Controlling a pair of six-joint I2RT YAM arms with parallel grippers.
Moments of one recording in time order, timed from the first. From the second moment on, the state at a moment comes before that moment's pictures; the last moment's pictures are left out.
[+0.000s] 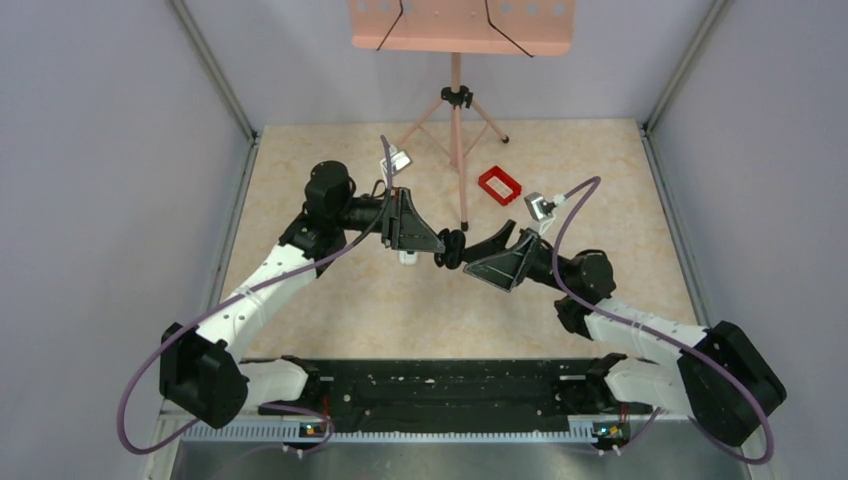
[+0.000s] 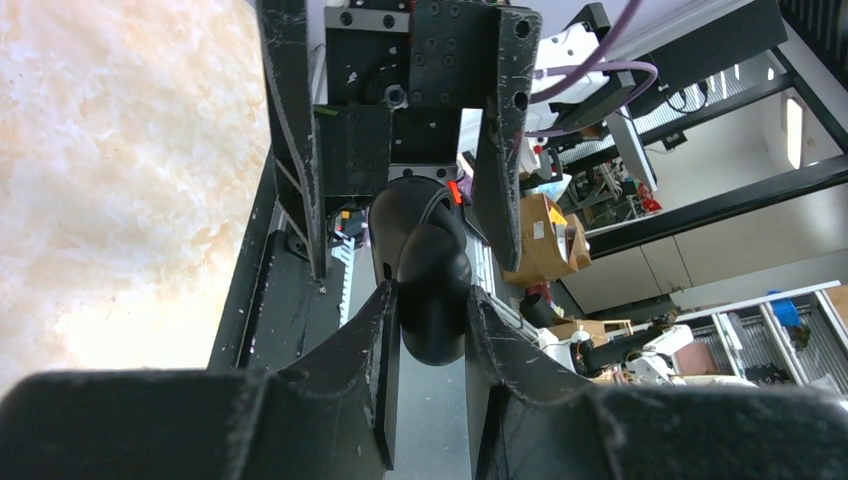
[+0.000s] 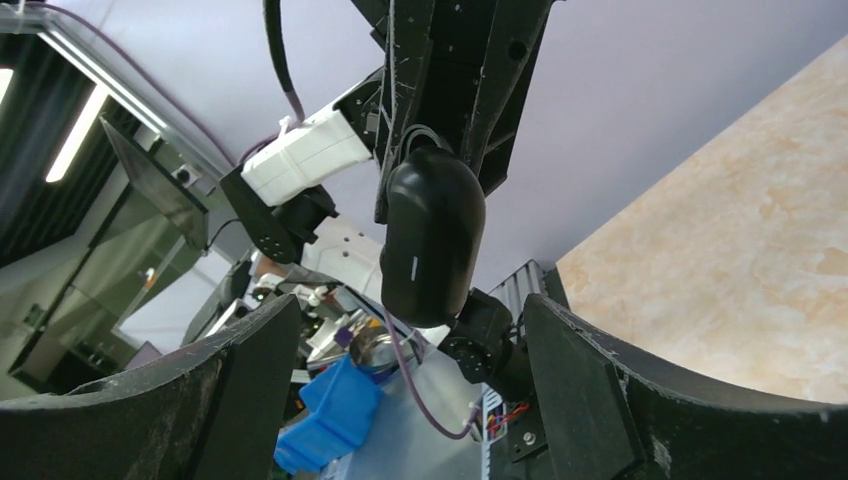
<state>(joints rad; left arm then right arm) -0.47 1.24 1.00 0.16 1.20 -0.89 0.62 1.09 0.37 1.23 -0.65 1.17</state>
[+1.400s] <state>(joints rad) -0.47 1.21 1.08 0.46 1.29 -1.26 0.62 1.28 0.64 1.52 -0.84 1.45</state>
